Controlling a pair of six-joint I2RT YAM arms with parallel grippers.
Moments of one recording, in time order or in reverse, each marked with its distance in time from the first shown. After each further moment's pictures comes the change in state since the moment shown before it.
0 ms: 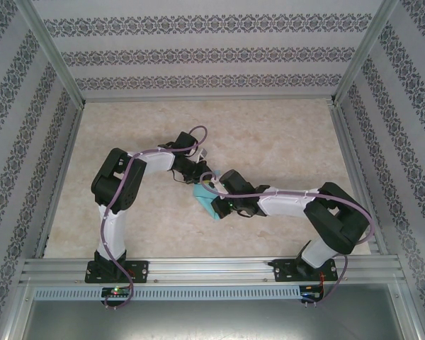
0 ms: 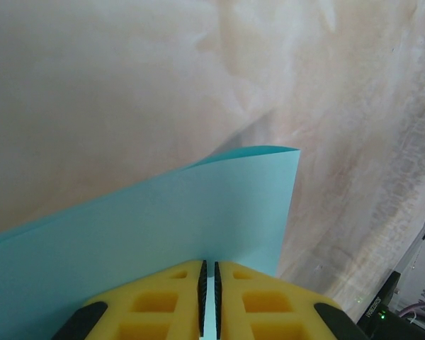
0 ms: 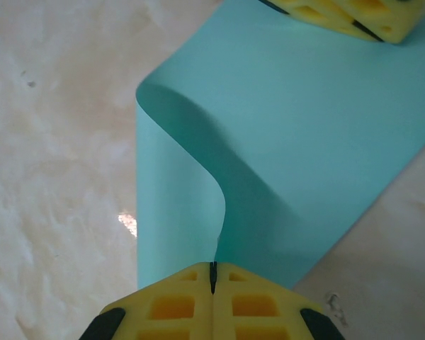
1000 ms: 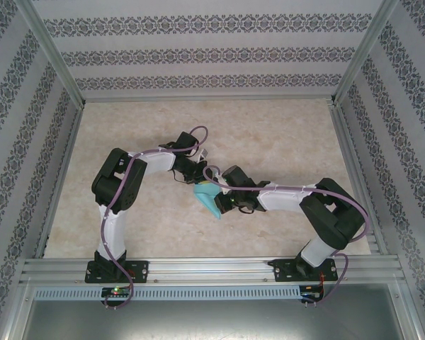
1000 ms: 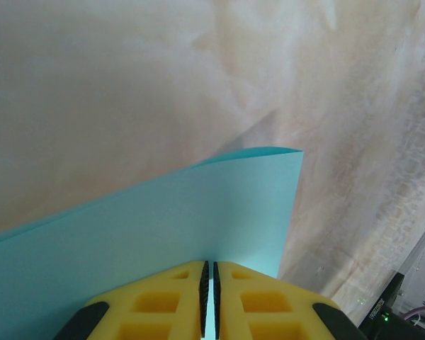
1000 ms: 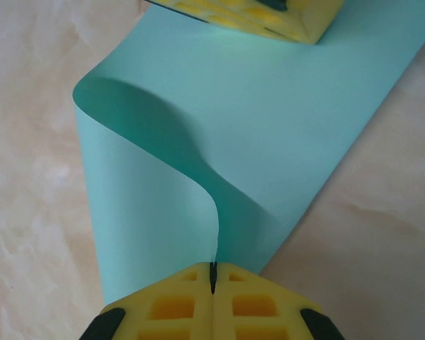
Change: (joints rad) left arm -0.006 0.002 0.006 -0.004 -0.010 0.000; right arm -0.058 0.040 0.024 -0.016 0.000 0.039
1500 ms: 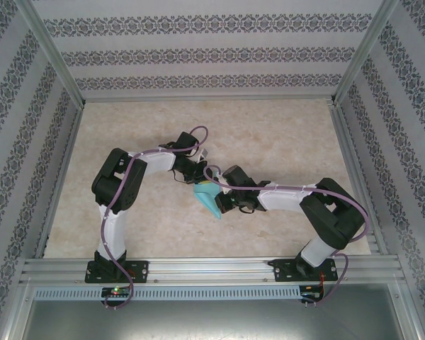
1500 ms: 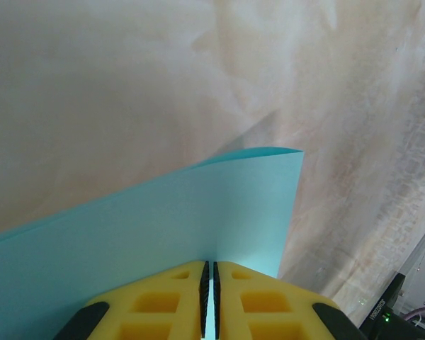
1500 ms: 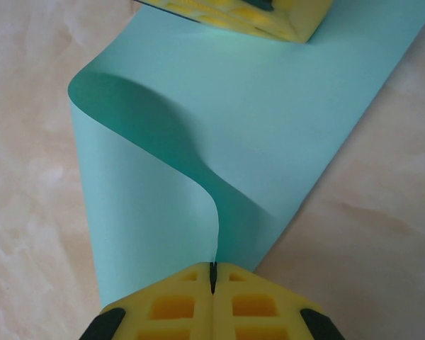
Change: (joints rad) left arm -0.002 0.000 0.001 -0.001 -0.003 0.000; right arm -0.002 0.000 0.000 -0.002 0.000 0.001
